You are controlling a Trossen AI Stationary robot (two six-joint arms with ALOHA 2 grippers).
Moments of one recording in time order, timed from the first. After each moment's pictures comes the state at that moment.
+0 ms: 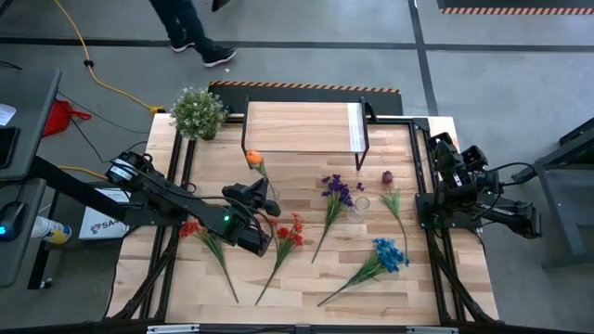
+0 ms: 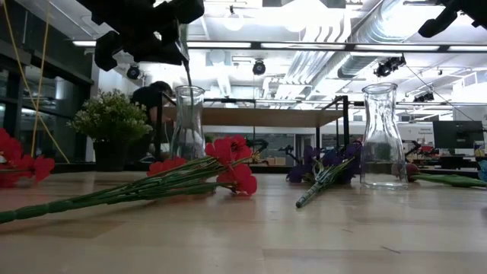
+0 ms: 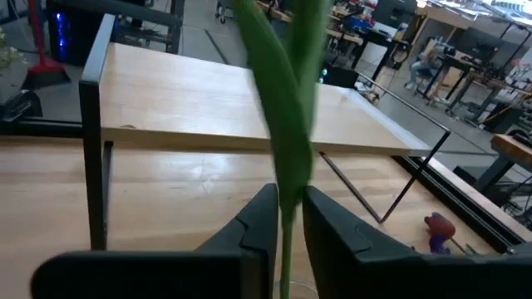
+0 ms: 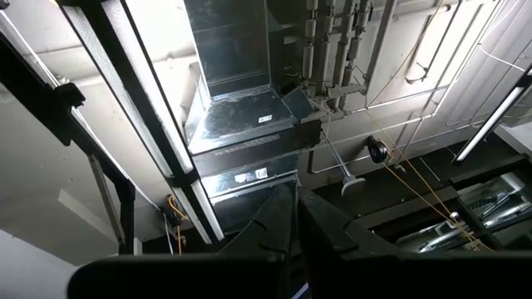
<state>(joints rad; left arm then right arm) -0.43 1.61 1.08 -0.80 -1.39 -1.70 -0.31 0.03 0.04 0.98 0.05 0.47</state>
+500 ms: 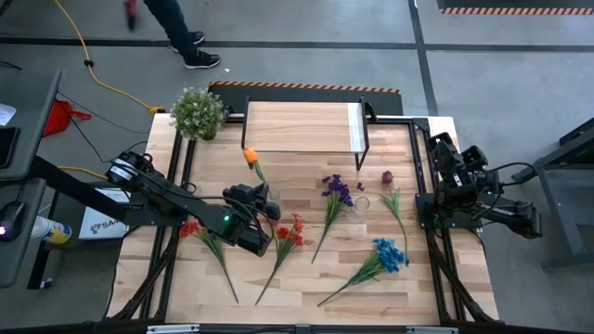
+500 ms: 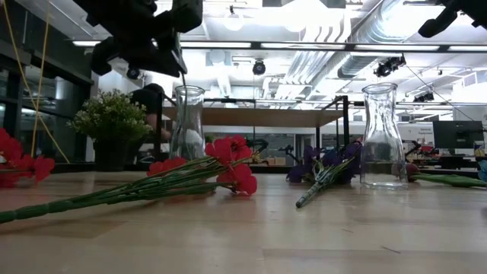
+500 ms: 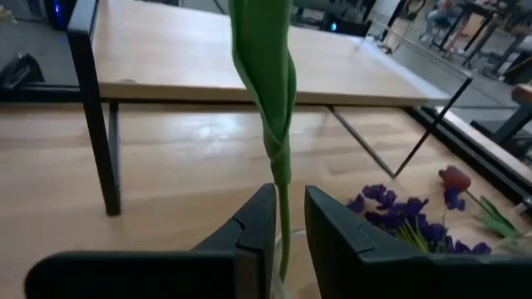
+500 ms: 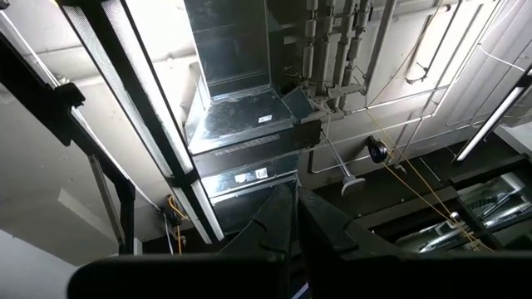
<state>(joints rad) -0.43 1.61 1.08 -0.81 -1.24 -1.67 -0.31 0.03 0.04 0.98 0.05 0.47</state>
